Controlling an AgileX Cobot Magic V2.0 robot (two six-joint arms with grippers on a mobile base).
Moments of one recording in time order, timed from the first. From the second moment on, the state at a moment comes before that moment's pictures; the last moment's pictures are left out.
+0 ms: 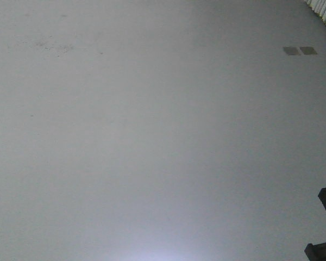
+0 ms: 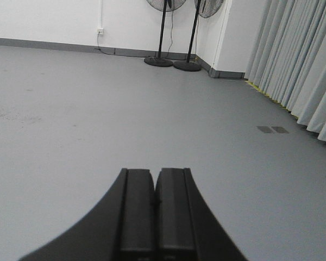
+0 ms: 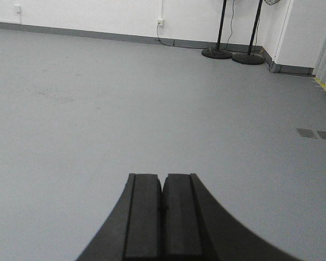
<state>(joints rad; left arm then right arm) -0.14 -0.01 0.03 -0.03 0.19 -0.09 0.15 -0.01 0.03 0.00 0.25 -0.06</state>
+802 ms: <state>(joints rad) -0.14 -0.01 0.03 -0.03 0.19 -0.09 0.15 -0.01 0.03 0.00 0.25 -0.06</state>
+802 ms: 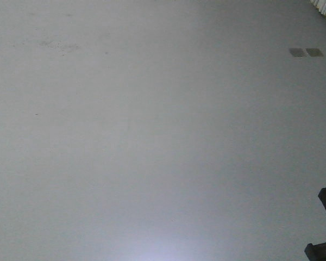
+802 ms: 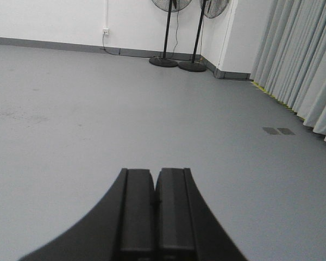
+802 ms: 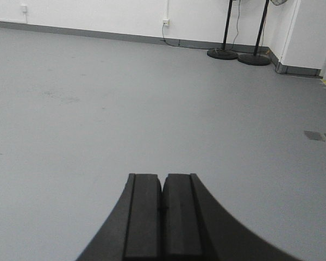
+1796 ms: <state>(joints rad) -0.14 -0.01 0.03 -0.03 0.19 -0.09 0.15 -0.01 0.03 0.00 0.25 -0.06</state>
